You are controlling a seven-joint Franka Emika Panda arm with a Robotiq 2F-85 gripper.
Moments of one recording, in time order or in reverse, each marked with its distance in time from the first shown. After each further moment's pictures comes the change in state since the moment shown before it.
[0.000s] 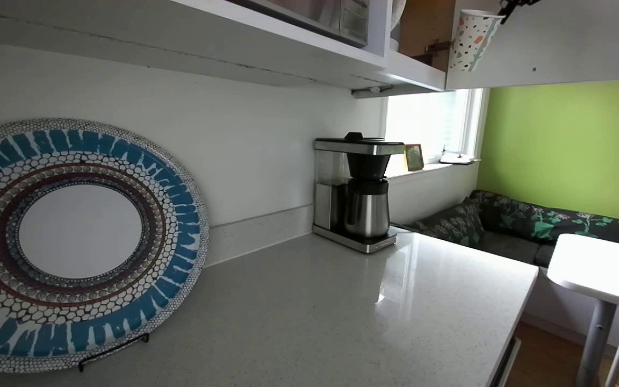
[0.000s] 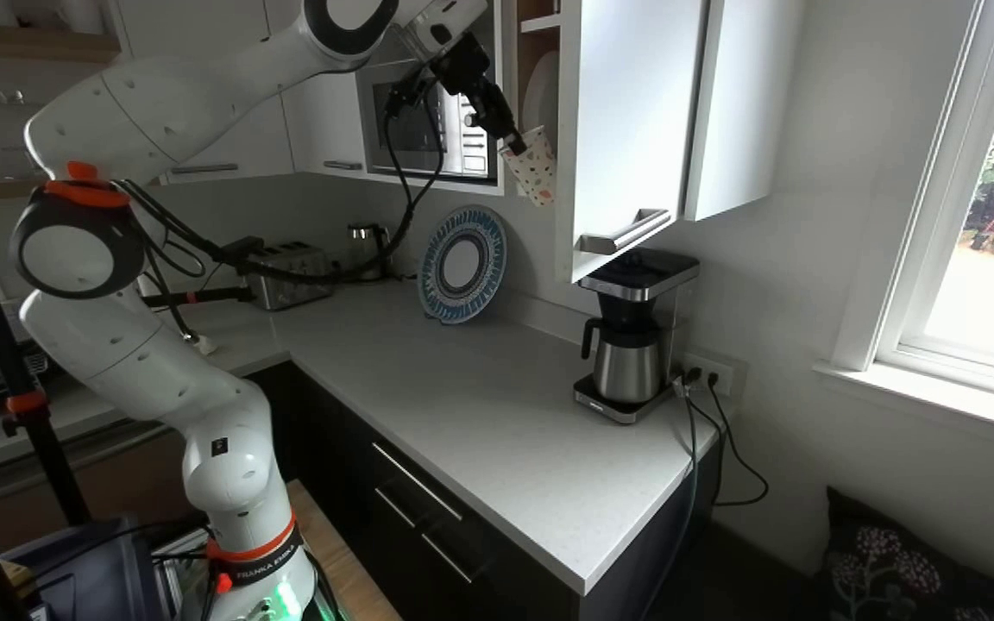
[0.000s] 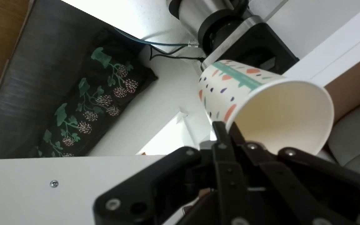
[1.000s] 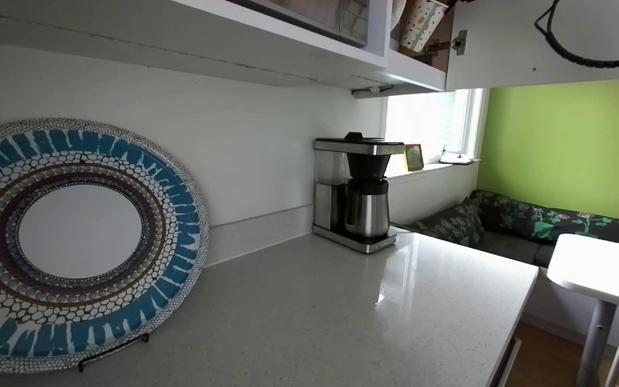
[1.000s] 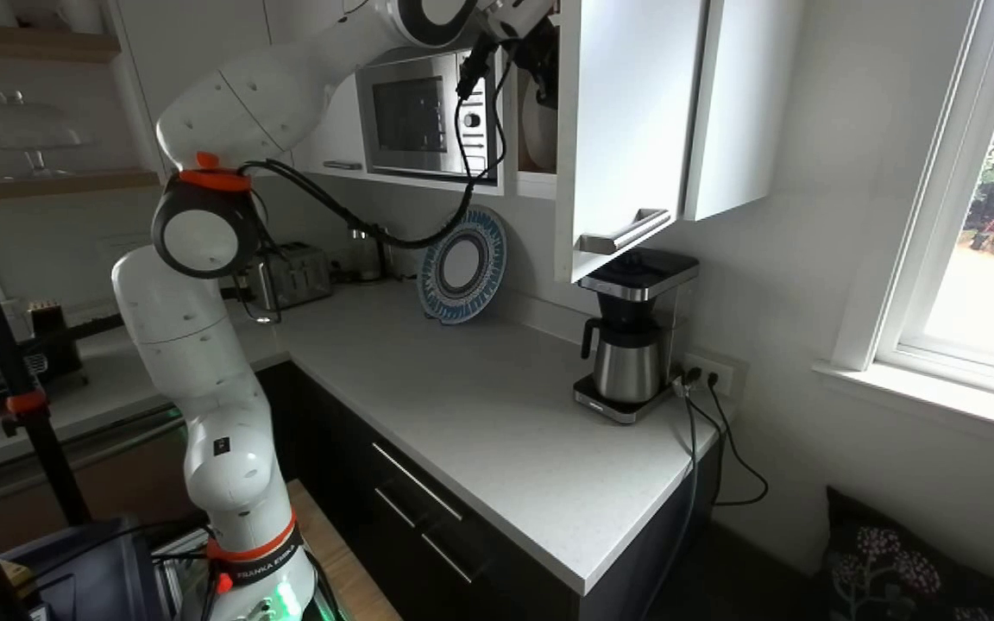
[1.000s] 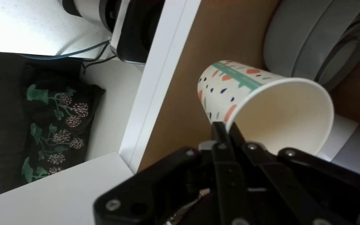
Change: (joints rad) arm 0.015 0.363 -0.053 0.417 0.208 0.070 0.302
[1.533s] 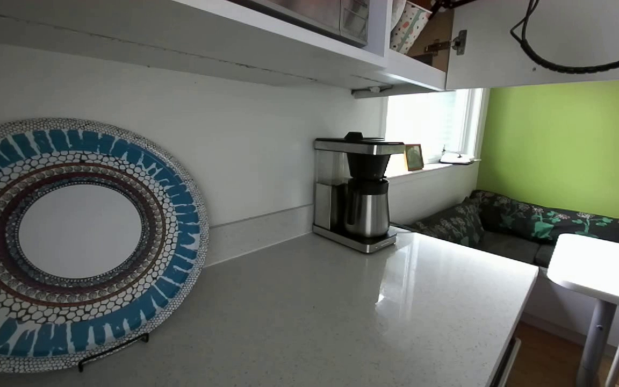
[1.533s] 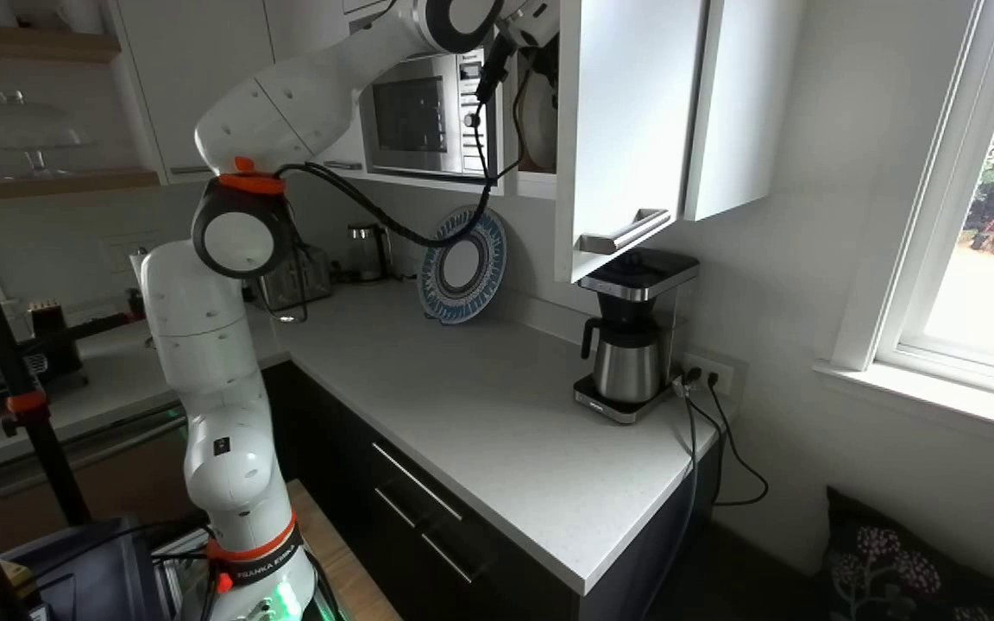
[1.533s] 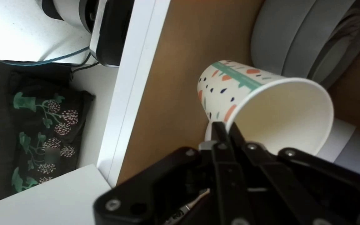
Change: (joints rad) arm 0.000 0.108 0.002 0.112 0.030 -0.002 0.022
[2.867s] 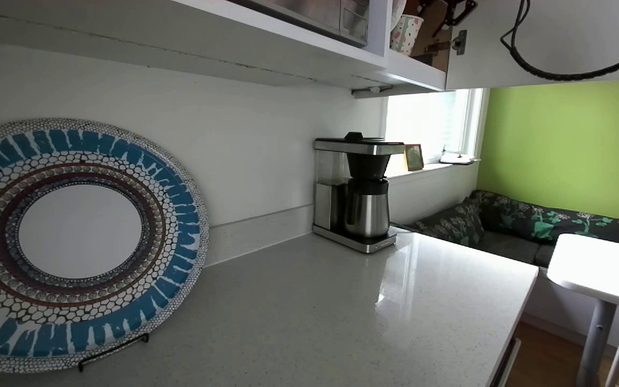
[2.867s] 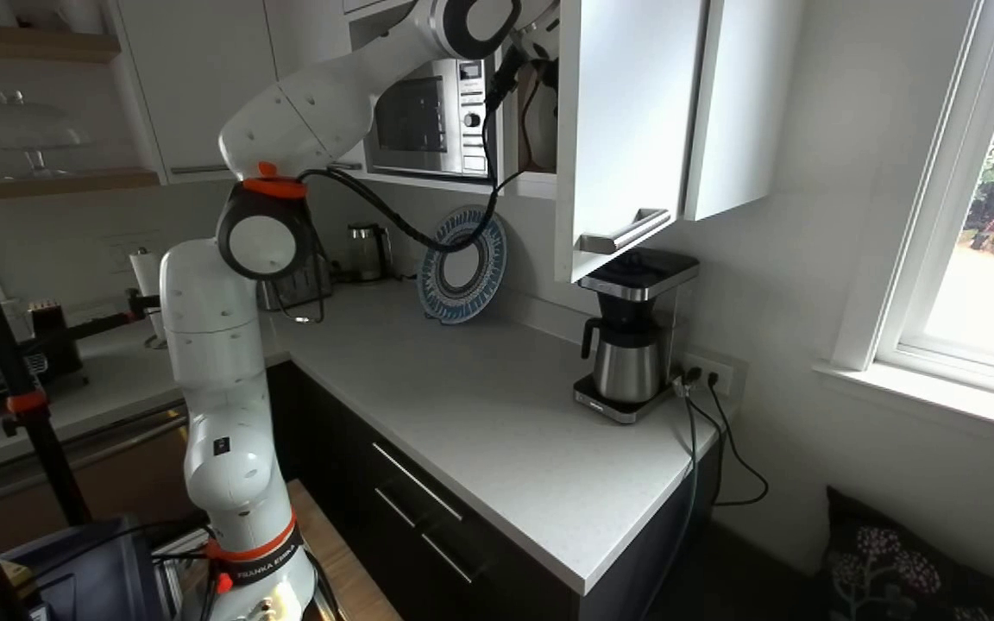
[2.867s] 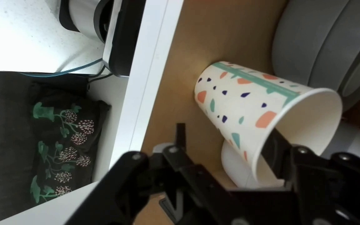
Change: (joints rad) arm -0.004 0.075 -0.002 0.075 -0.001 -0.074 0.025
